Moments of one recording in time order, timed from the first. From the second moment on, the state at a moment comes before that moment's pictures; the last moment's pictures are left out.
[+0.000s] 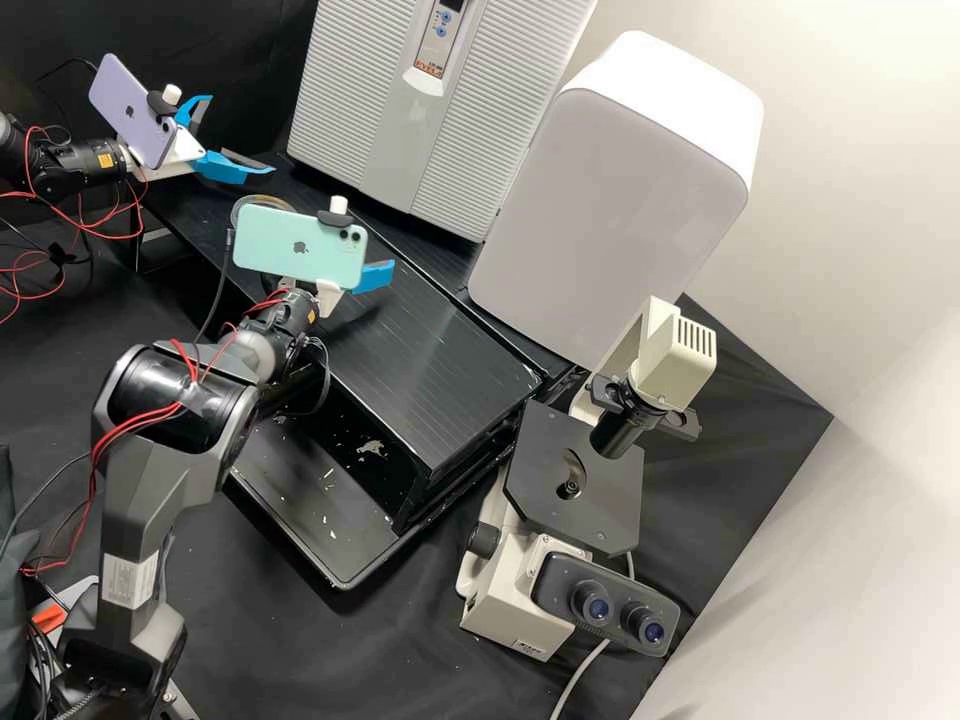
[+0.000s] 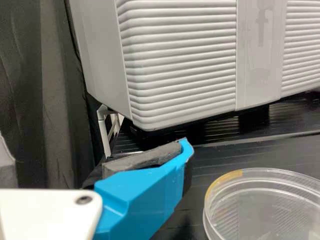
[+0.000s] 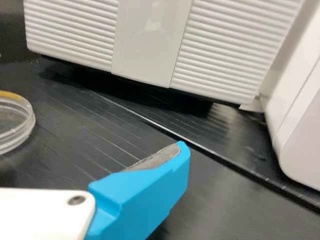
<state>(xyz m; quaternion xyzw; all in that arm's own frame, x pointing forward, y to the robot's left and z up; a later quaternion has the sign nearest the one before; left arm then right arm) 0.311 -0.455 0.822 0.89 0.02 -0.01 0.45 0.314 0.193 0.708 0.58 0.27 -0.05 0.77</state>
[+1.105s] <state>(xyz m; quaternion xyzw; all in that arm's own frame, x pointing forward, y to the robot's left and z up) 0.311 -0.455 0.822 0.89 0.02 -0.01 0.45 0.321 0.241 0.696 0.64 0.31 -0.10 0.70</state>
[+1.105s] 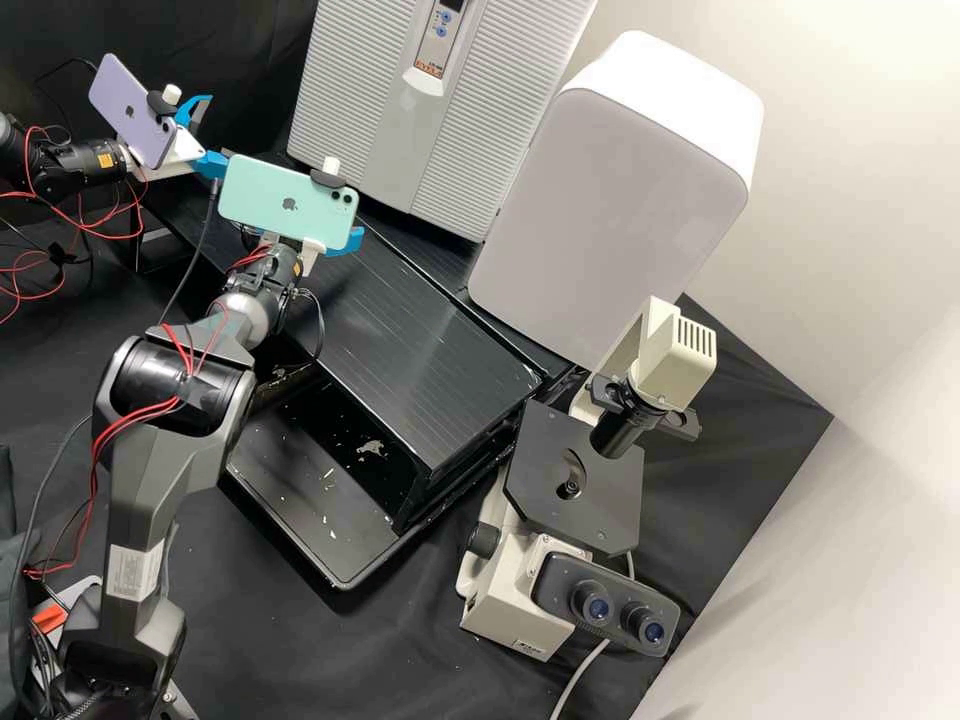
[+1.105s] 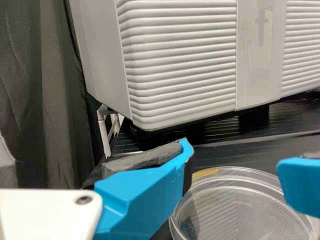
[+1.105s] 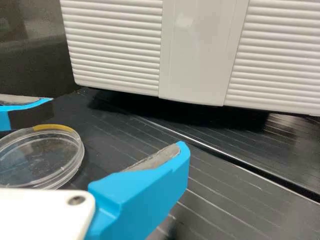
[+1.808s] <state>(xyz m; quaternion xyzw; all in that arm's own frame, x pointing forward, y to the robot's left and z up) 0.311 -0.455 0.822 0.89 0.02 -0.01 0.45 0.334 0.252 0.653 0.61 0.29 -0.12 0.73</state>
